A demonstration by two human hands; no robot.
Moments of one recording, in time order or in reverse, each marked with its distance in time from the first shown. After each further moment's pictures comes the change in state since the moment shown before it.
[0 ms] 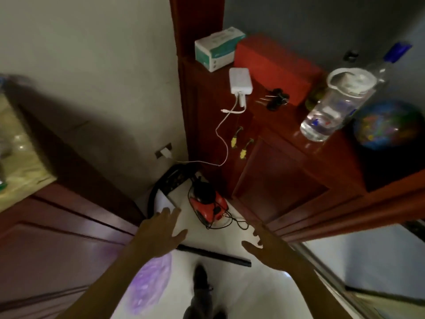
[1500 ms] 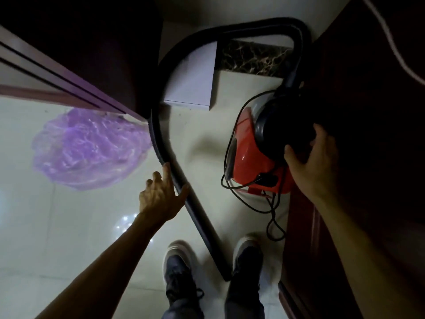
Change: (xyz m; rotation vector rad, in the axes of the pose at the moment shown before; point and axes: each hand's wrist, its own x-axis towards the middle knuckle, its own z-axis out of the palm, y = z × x) left_hand 0.337 -0.060 0.545 -0.605 0.058 -1.149; right_hand 0.597 0.188 0.193 -0.442 0.066 -0.448
